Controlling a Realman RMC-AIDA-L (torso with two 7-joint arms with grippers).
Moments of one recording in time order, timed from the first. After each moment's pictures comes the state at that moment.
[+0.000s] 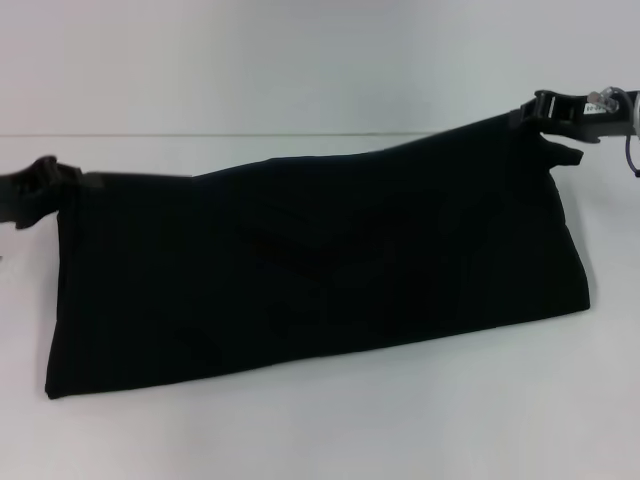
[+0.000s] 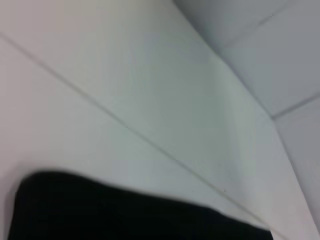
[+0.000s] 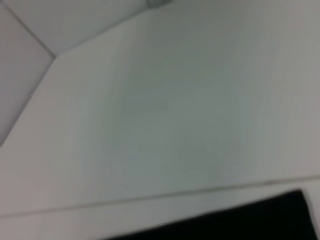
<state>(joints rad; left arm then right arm) -0.66 -1.90 0.28 0.51 2.29 1.27 -2.32 0.94 1.95 -0.53 -0.49 -2.41 -0.96 2.39</state>
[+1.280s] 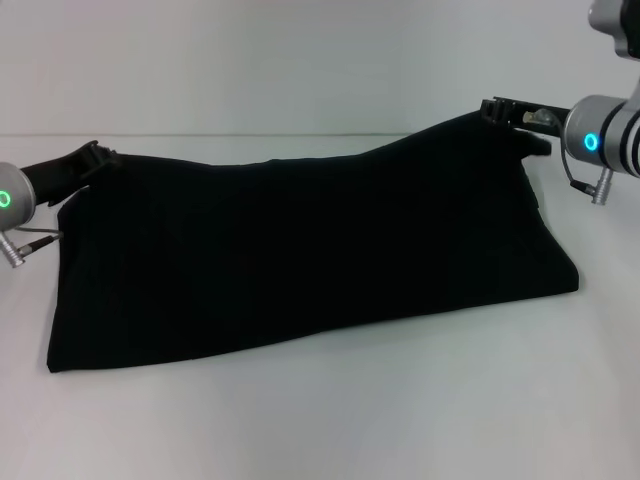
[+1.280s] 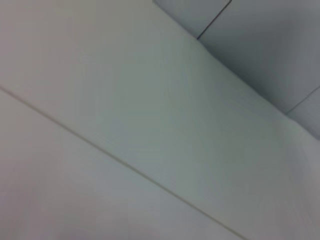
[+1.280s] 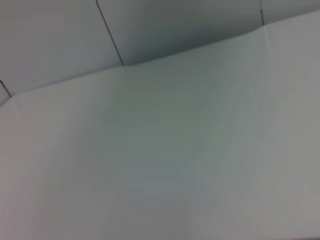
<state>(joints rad) -0.74 -2.06 0.37 0.51 2.21 0.76 -2.22 0.96 2.09 -0.60 -0.37 -2.14 -0.46 2.00</state>
